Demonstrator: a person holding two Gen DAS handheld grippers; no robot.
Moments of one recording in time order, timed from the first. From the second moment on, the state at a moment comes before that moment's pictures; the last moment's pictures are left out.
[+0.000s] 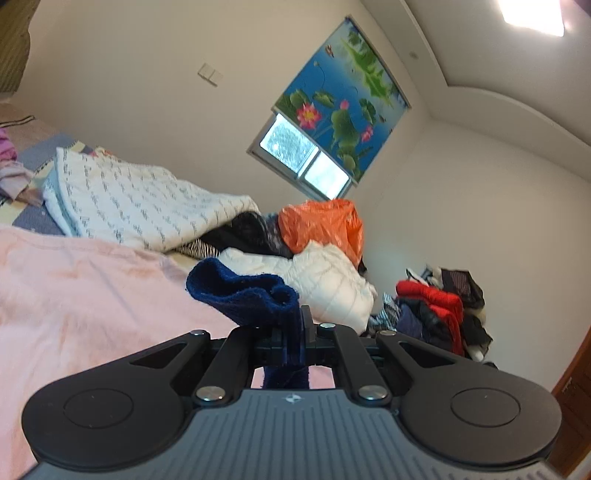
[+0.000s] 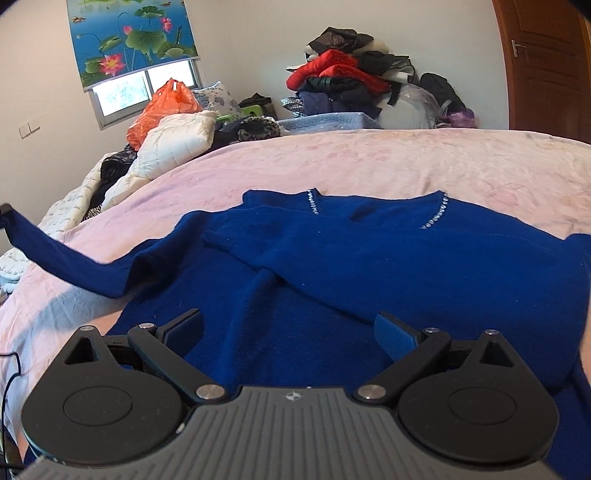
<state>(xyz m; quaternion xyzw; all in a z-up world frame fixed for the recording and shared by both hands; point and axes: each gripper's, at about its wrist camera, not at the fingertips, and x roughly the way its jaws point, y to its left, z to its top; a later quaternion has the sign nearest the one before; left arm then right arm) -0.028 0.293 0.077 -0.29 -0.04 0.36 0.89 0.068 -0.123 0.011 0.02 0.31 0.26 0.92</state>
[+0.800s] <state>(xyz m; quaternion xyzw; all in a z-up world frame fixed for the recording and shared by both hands) 0.096 0.138 0.068 -0.21 0.08 0.12 0.97 0.073 -0.177 -0.005 0.02 0.30 0.17 0.94</state>
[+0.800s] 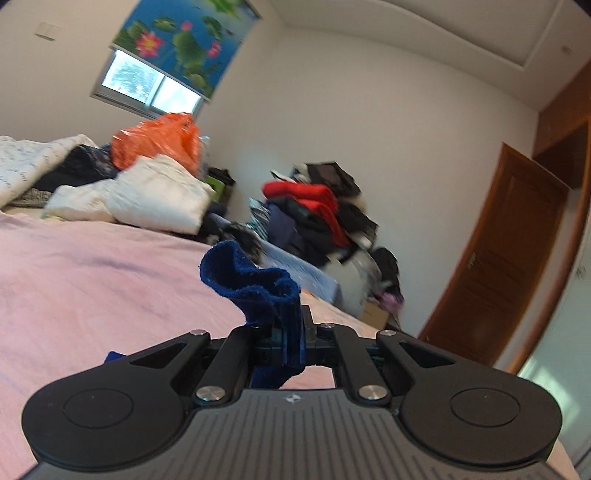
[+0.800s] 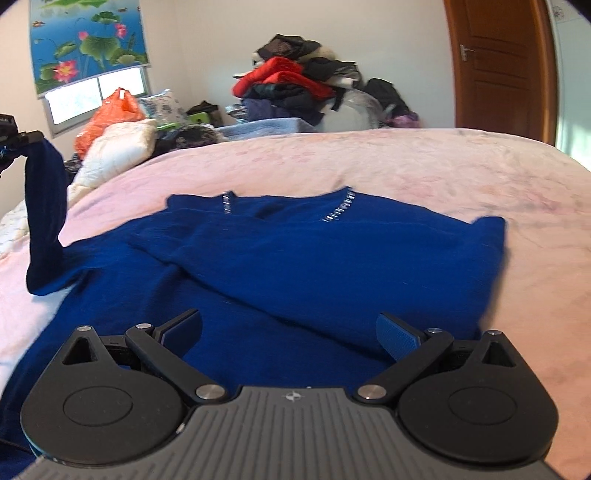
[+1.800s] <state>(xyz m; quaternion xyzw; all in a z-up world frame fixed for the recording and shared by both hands) 0.160 -0.010 0.058 -0.12 0.20 -0.08 0.97 0.072 -0.197 -0.018 0.02 0.31 0.15 0.94</state>
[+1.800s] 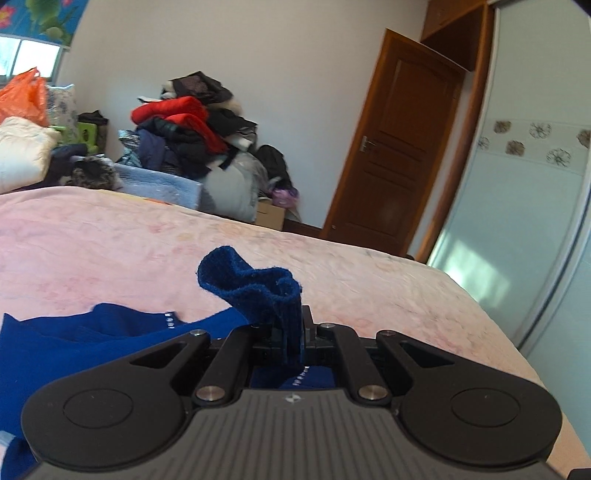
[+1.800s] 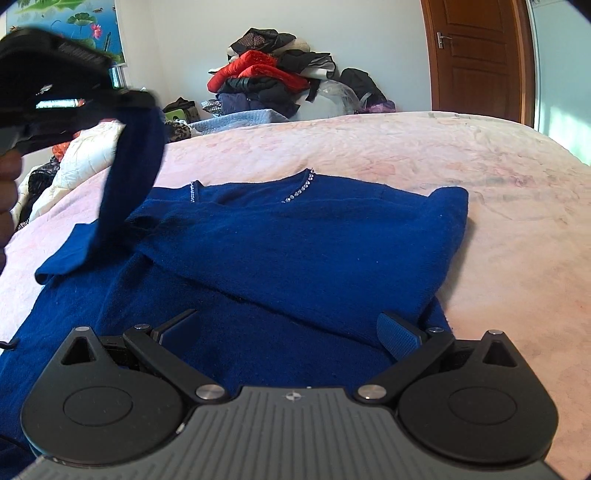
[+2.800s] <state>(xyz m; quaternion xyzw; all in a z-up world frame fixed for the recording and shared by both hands) 0.180 -0.090 0.040 -0.04 0.26 -0.16 0.95 0.048 -0.215 -0.022 -0.02 0.32 0.14 0.94</state>
